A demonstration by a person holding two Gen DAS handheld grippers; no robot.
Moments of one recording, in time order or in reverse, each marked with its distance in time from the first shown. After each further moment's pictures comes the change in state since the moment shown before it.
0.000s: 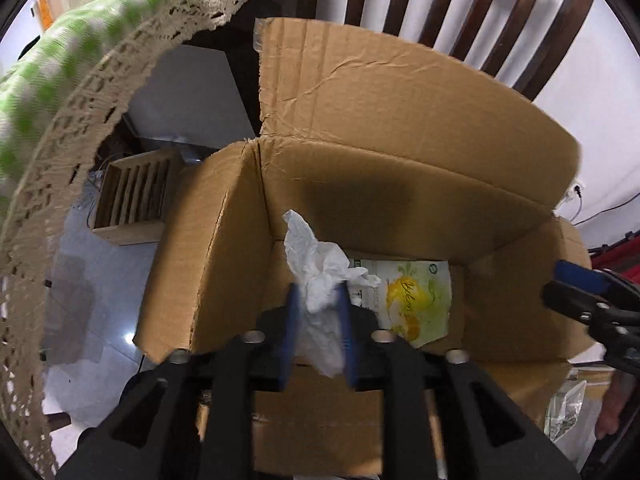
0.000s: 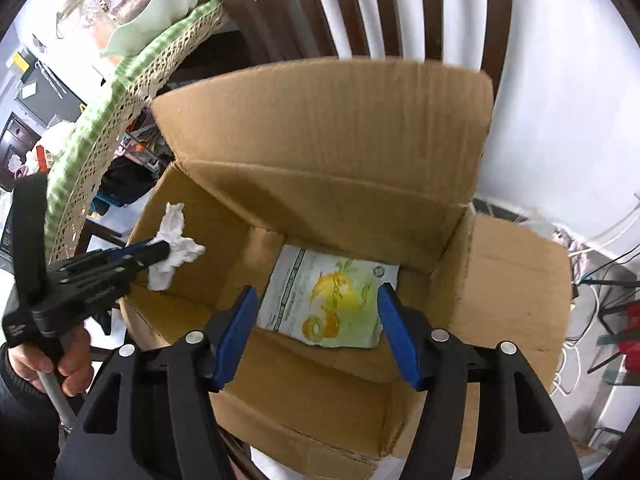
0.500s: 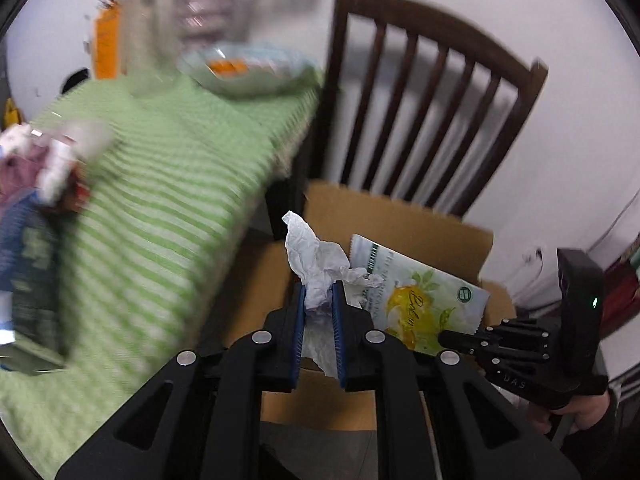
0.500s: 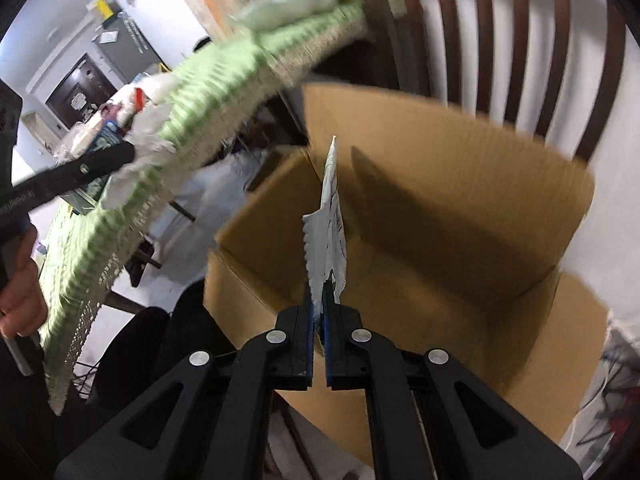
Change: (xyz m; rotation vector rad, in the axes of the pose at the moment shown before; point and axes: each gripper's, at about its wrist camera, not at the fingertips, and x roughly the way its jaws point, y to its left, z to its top) left arm -0.157 0.023 -0.024 -0.038 -0.266 -0.061; right arm -0.010 0.066 -0.007 -0.238 0.002 0.198
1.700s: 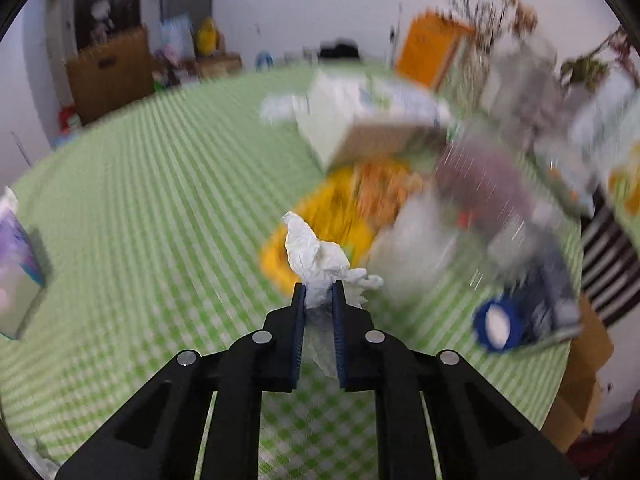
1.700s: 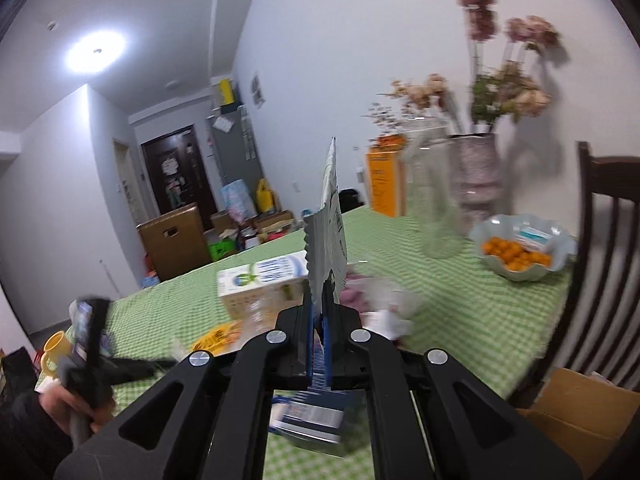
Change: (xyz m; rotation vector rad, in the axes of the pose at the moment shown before) left arm -0.210 0.357 -0.082 -0.504 -0.142 0.476; right arm -0.046 0.320 0.112 -0.289 -0.617 0.178
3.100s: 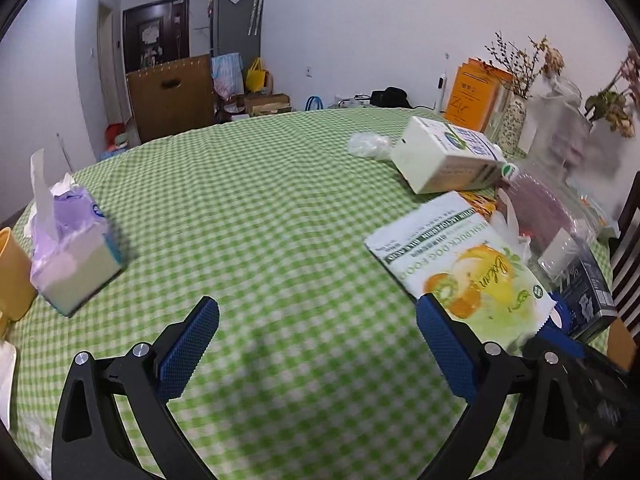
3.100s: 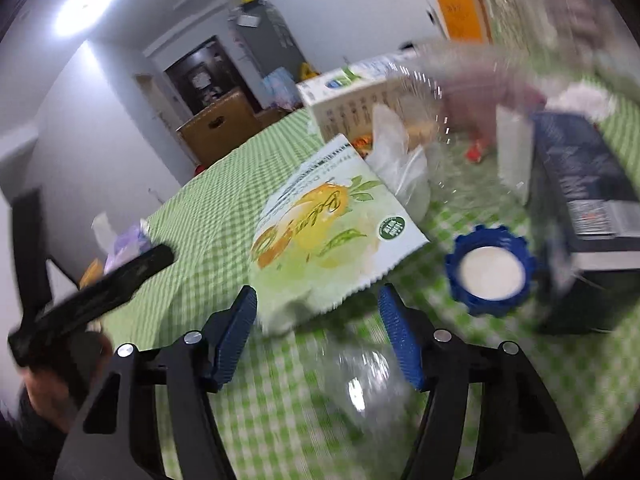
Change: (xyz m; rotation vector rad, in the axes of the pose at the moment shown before) left arm -0.037 0.083 -0.047 -0.069 -0.144 0.116; right arm 0.132 0.120 -0.138 0.143 0.464 0.217
